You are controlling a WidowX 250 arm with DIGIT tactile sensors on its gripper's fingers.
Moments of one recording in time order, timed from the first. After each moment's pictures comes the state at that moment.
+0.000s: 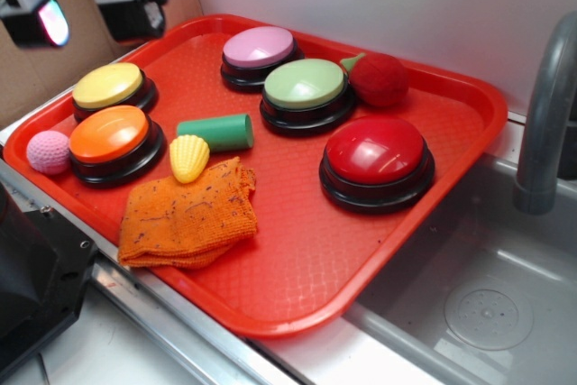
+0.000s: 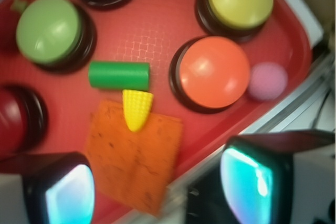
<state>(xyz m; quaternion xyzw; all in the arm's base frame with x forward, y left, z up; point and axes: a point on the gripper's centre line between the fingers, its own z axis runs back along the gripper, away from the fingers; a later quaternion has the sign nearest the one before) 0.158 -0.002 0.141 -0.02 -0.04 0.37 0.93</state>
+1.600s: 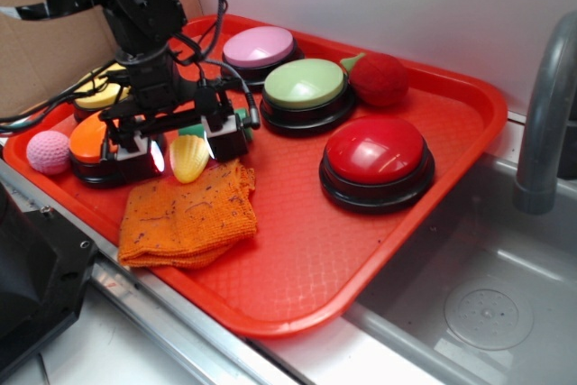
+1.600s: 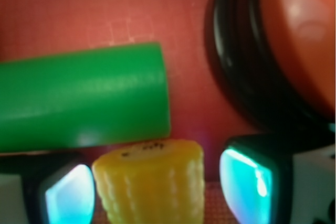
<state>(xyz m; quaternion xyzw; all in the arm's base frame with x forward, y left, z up) 0.190 -0.003 0.019 -0.03 -0.02 0.47 0.88</state>
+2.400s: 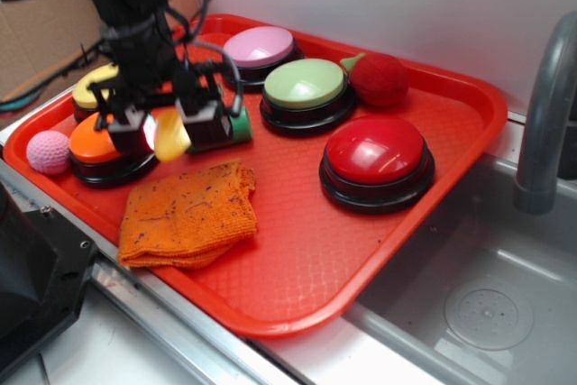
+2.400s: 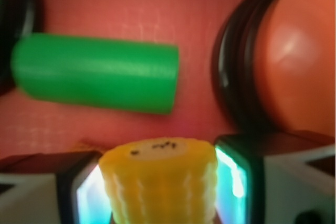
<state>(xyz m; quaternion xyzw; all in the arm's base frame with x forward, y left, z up) 0.189 -0.002 0.059 -0.03 -0.04 0.34 0.94</state>
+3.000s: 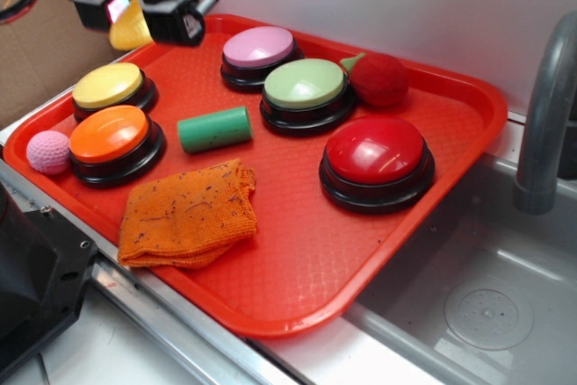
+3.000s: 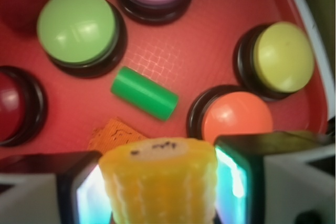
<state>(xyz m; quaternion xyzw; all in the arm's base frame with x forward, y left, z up) 0.192 -0.009 0.151 0.01 -0.04 0.15 0.99</state>
